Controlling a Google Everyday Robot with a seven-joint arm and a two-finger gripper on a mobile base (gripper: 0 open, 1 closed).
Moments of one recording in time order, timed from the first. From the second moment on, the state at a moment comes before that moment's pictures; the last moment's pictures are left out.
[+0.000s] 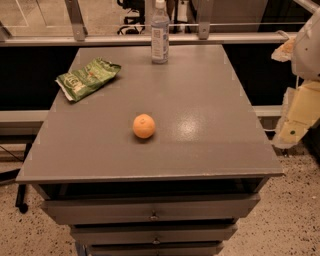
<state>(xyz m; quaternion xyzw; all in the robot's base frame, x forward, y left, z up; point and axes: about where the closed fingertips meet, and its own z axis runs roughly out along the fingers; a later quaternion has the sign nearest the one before) 0.438 -0.217 0.977 -0.60 0.78 -0.03 0.16</state>
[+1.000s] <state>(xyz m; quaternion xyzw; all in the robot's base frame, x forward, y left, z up) 0.470 -0.182 0.946 -0.58 0.78 0.04 0.23</state>
